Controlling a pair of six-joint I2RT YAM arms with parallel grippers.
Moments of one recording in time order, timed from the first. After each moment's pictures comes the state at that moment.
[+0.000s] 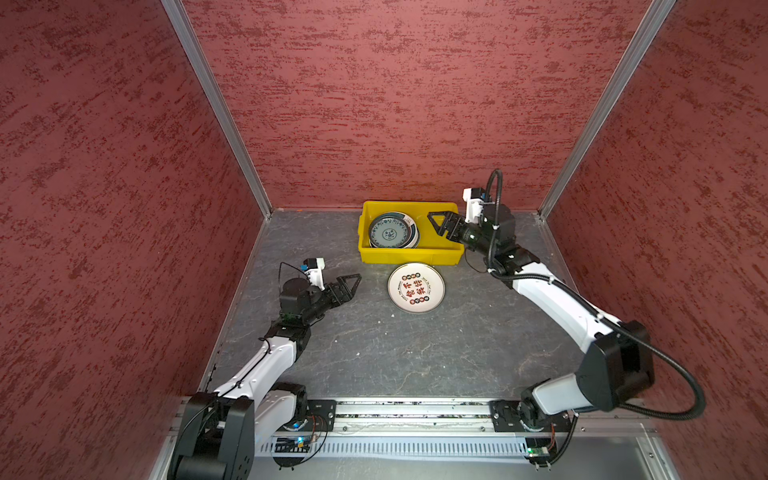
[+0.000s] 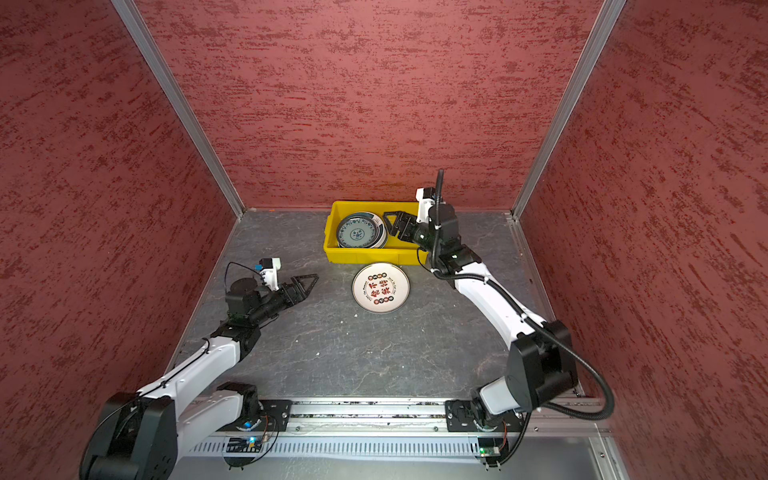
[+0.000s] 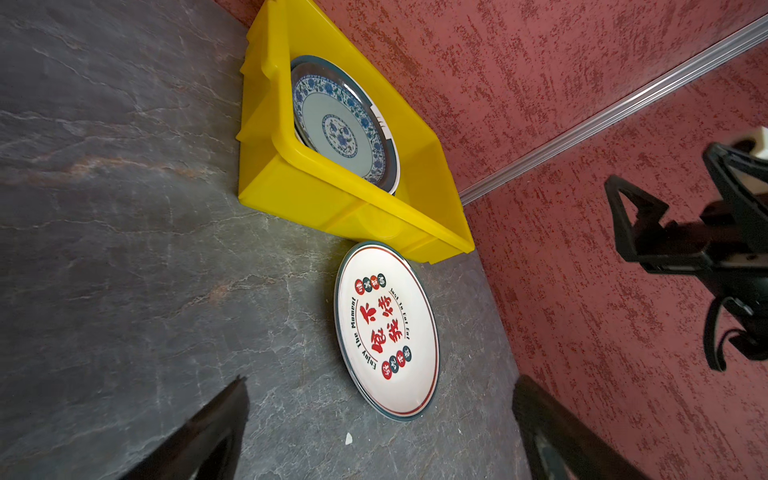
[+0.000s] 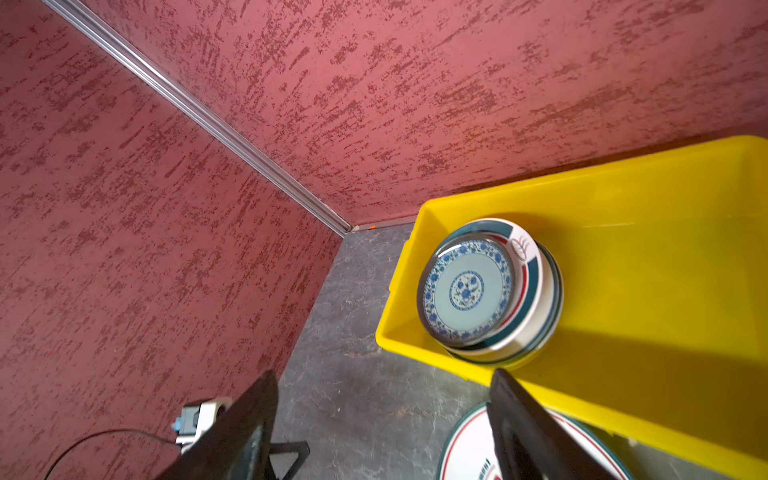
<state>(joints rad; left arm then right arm) -0.12 1.06 0.36 0.37 0.52 -0.74 0.39 1.41 1.13 0.08 -0.29 0.67</state>
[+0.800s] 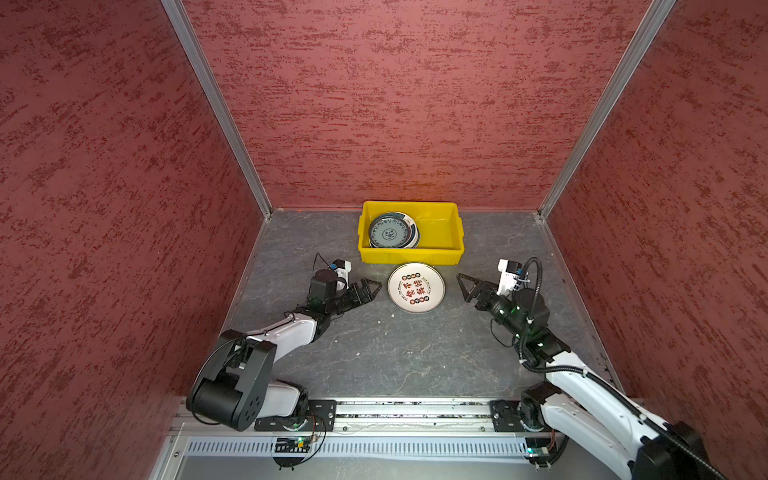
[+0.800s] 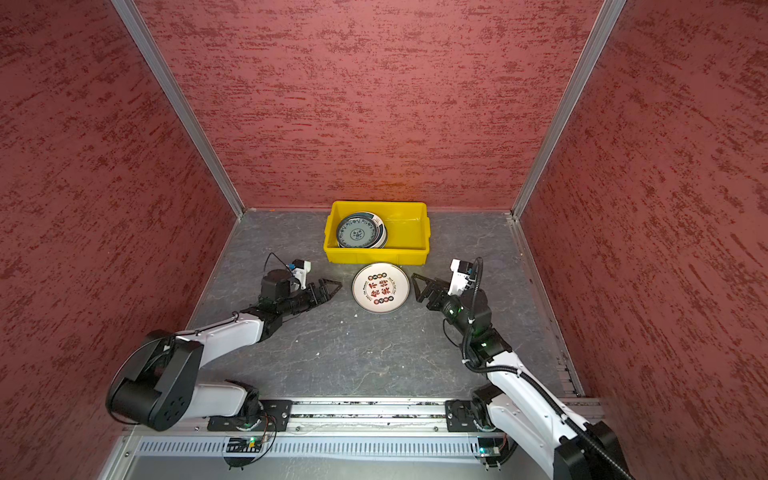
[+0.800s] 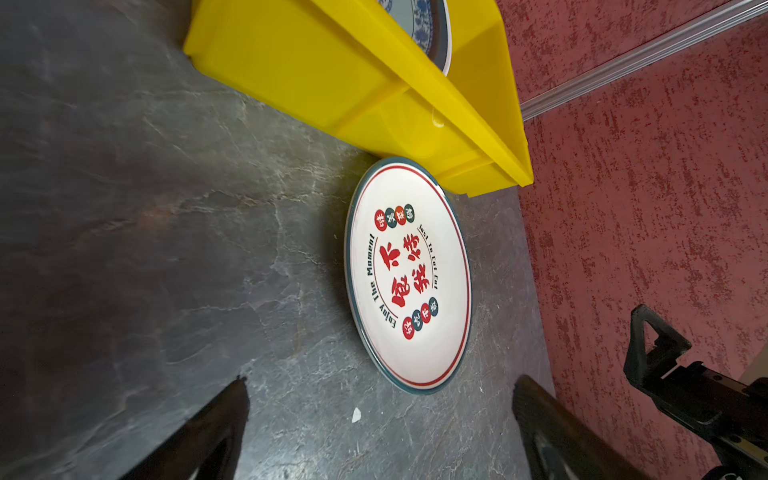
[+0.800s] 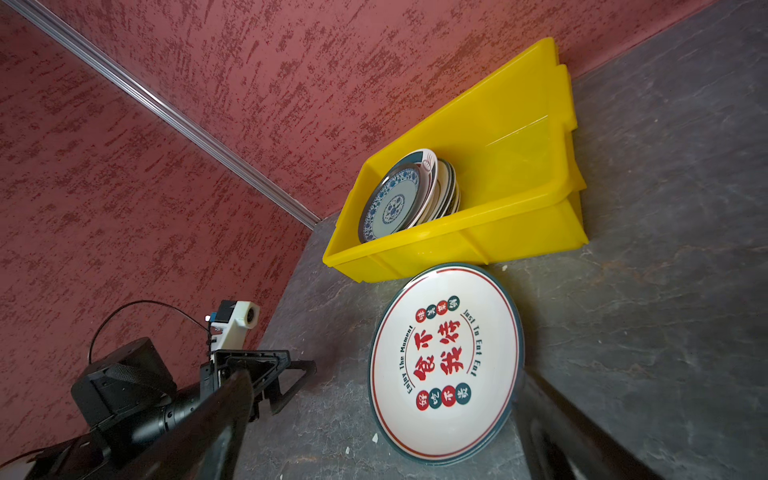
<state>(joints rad) -0.31 1.39 0.50 0.34 0.46 -0.76 0.39 0.84 0.35 0.35 -0.17 0.76</state>
